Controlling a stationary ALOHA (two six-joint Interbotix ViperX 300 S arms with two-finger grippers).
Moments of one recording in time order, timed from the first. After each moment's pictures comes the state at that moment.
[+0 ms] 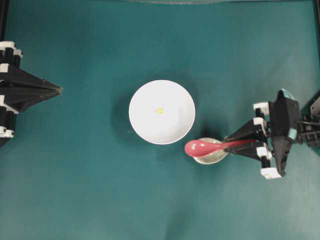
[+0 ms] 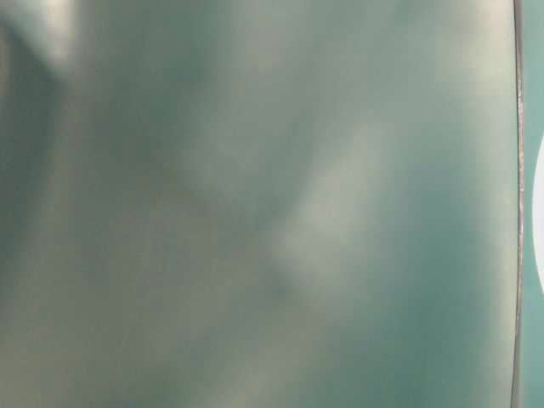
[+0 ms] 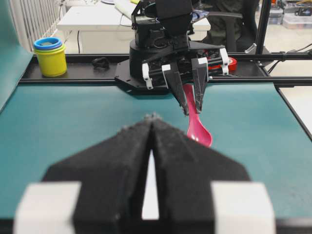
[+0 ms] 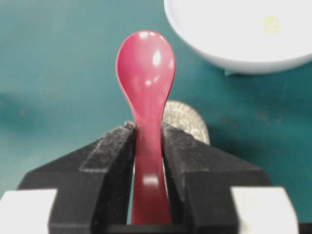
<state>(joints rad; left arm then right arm) 0.00 -0.97 1.18 0.02 -0.27 0.01 0.29 -0.32 1.19 0.42 -0.49 -0.03</state>
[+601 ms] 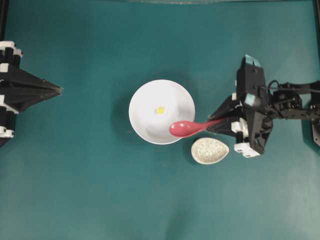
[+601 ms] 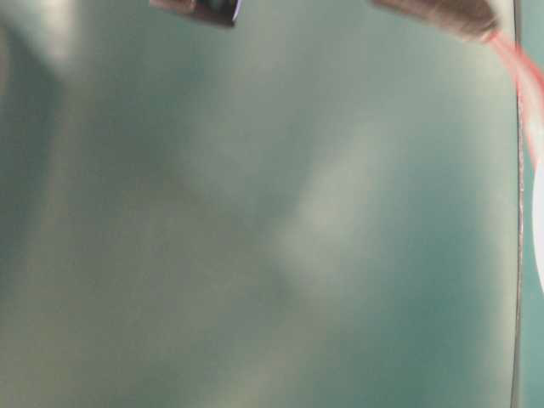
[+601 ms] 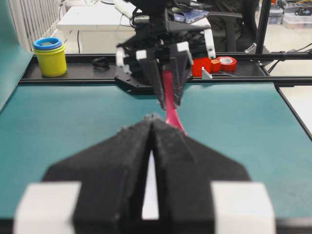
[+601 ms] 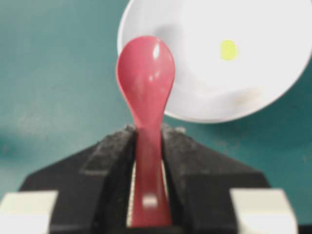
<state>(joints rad) 0.00 -0.97 1.18 0.02 -0.27 0.01 0.01 -0.36 0.86 0.39 0.14 -0.08</state>
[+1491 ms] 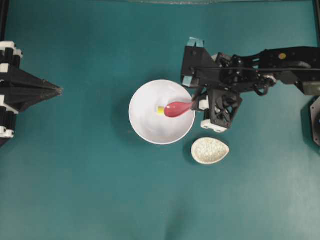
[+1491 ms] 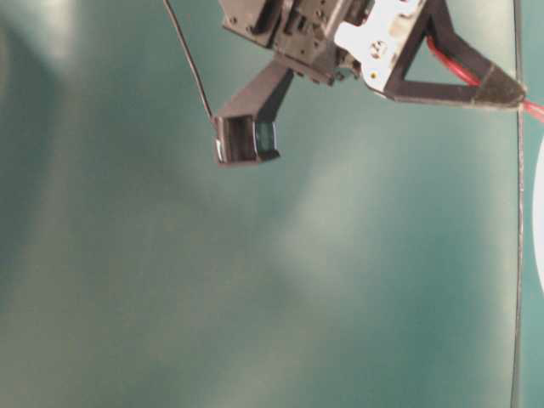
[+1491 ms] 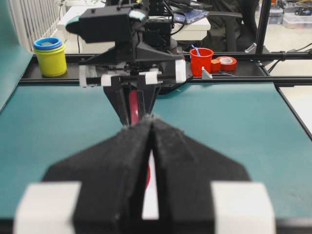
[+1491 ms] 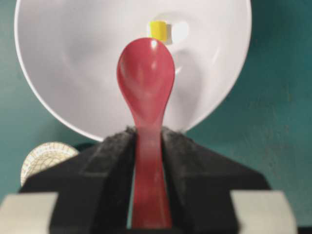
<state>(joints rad) 0.00 -0.97 1.18 0.02 -0.27 0.01 -0.13 -0.09 0.54 0.21 0.58 -0.07</state>
